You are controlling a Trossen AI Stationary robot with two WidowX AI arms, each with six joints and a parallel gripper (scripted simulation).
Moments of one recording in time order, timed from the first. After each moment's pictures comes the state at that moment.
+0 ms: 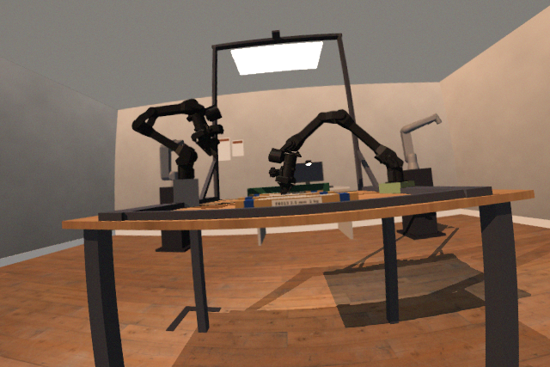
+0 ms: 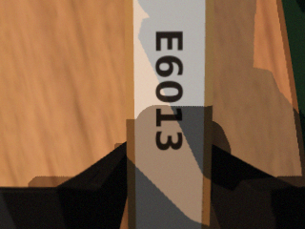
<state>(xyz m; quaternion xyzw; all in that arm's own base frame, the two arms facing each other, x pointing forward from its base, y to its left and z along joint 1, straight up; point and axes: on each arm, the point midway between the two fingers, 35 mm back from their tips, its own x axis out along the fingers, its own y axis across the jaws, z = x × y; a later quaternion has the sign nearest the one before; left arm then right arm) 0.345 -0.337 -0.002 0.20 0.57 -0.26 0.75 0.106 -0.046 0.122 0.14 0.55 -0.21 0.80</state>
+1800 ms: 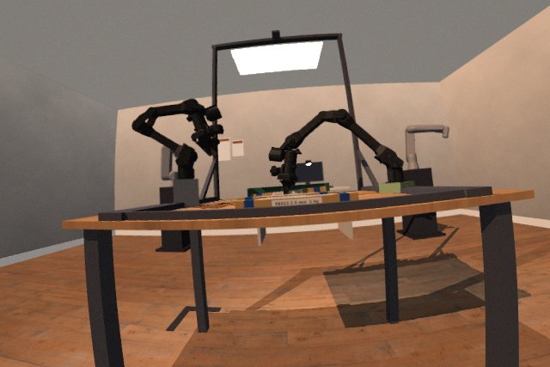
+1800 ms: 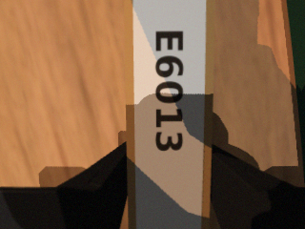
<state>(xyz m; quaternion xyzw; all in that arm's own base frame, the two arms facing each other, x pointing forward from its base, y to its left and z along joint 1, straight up) 0.336 -0.329 0.007 0.21 0.60 -0.25 0.73 0.106 -0.046 0.122 0.14 0.55 -0.21 0.80</state>
